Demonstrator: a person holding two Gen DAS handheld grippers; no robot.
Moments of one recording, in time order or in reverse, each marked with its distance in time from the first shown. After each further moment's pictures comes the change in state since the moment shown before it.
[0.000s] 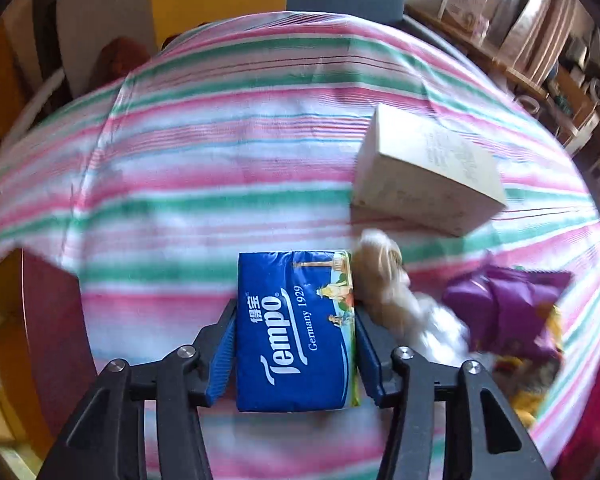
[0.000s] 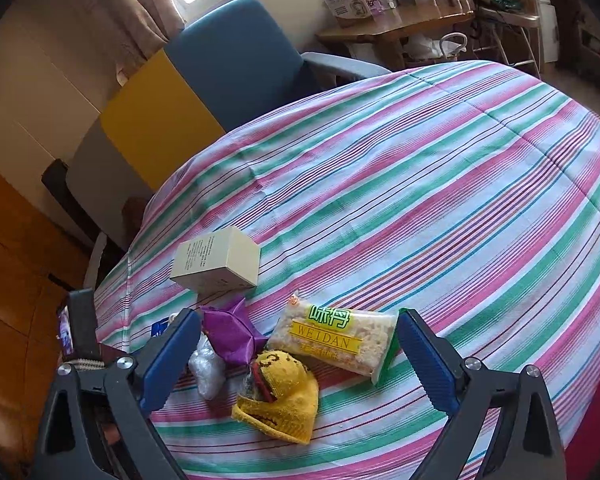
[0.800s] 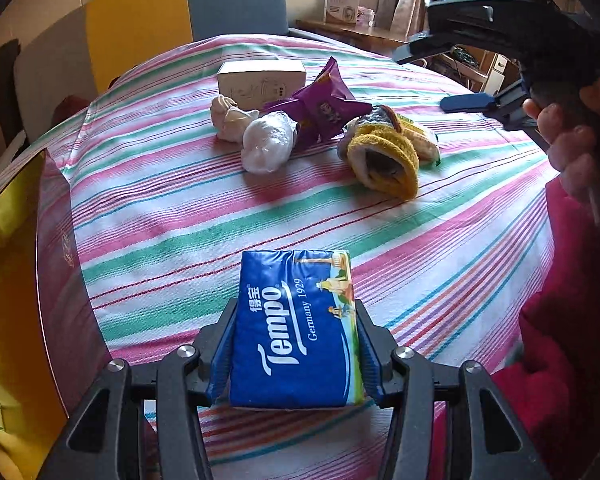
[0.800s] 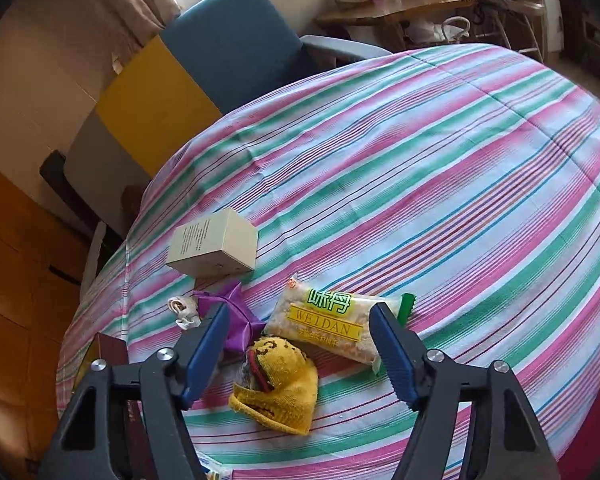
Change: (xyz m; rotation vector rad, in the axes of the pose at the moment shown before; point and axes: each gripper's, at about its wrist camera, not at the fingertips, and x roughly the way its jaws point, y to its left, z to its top) left arm -0.075 -0.037 -0.176 0.296 -0.155 -0.114; right arm 0.011 -0.007 0.000 0.021 0.076 0.027
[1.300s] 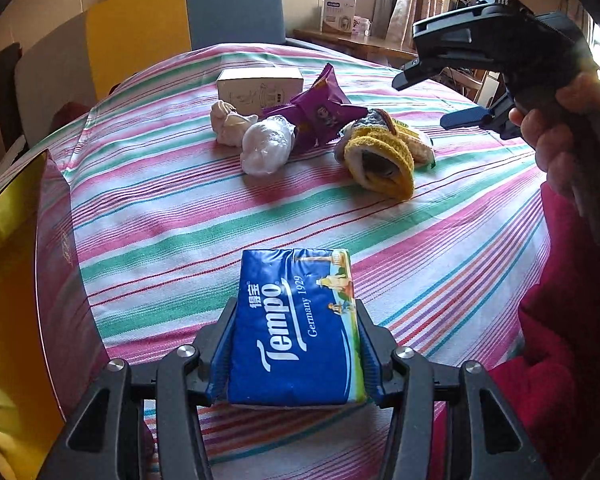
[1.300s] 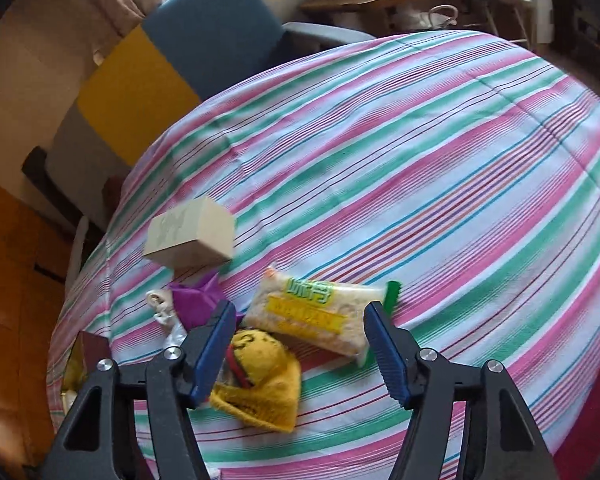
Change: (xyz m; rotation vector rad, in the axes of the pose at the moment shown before) left arm 0.005 0.001 -0.006 0.004 -0.042 -0.014; right arm 0.010 -0.008 0.005 0.012 0.041 -0.087
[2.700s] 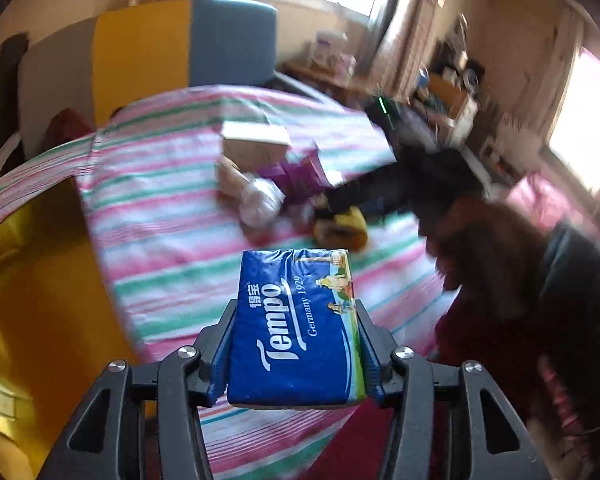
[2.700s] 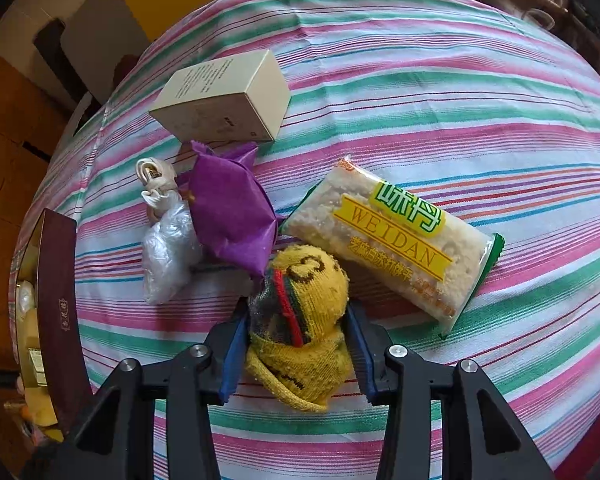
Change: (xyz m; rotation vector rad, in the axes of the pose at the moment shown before) left arm -0.086 0.034 0.016 -0.088 -0.104 -0.154; right arm 0.061 0.039 -0.030 -0.312 0.279 -0.044
